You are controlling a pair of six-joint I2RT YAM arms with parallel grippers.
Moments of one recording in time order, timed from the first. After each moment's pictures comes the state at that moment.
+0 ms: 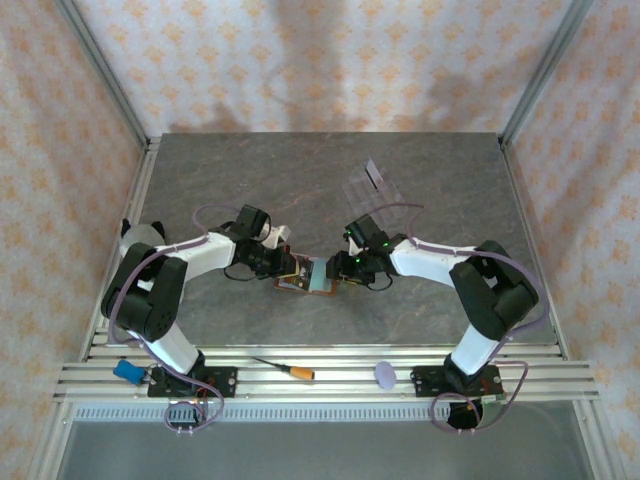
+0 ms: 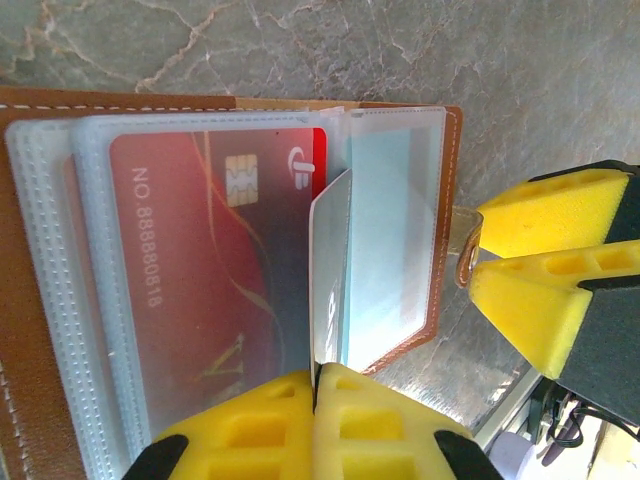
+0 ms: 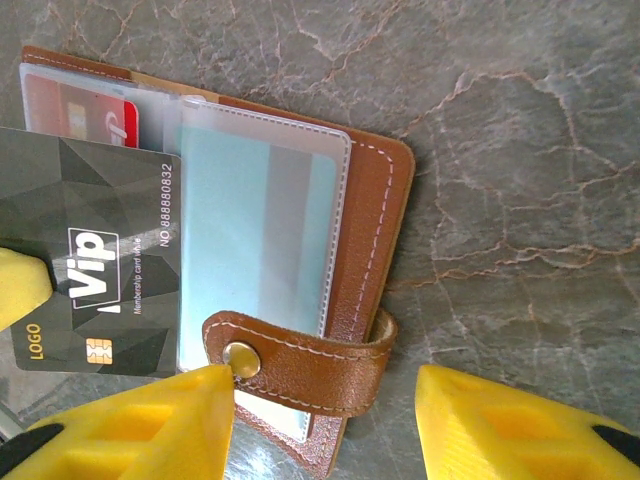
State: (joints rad) left arm -0.33 1.65 0.84 -0.35 0.66 -0.46; right arm 0.65 1.68 0.90 -0.30 -0.36 0.71
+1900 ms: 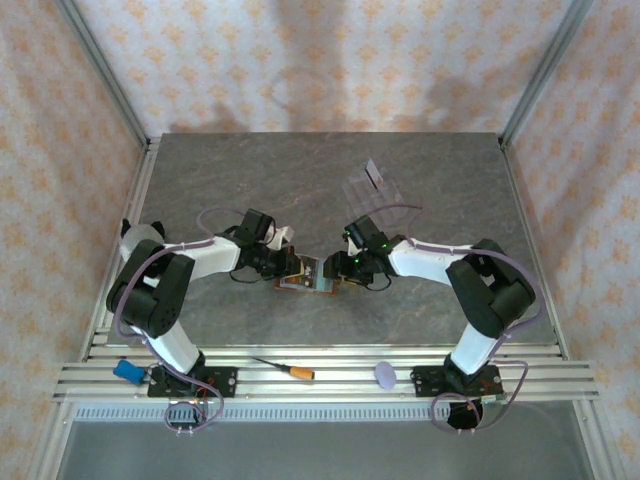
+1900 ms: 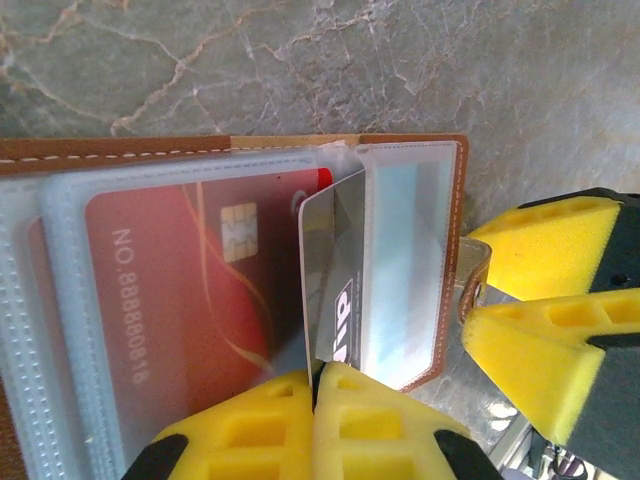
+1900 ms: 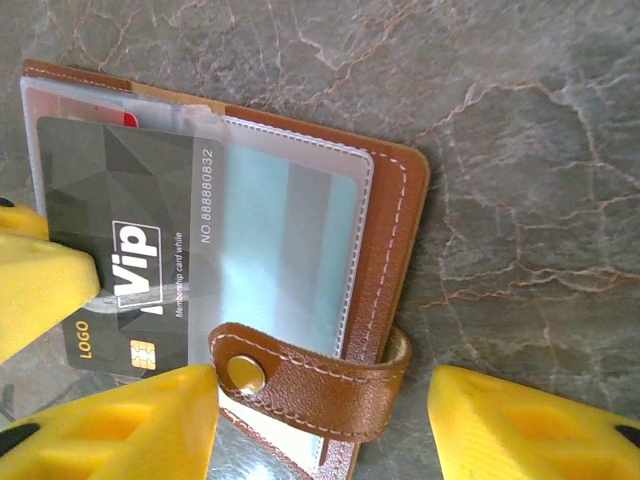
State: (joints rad) left arm -0.37 1.68 0.80 -0.20 0.63 -0.54; right arm 0.65 1.70 0.89 -0.26 -0.36 0.72
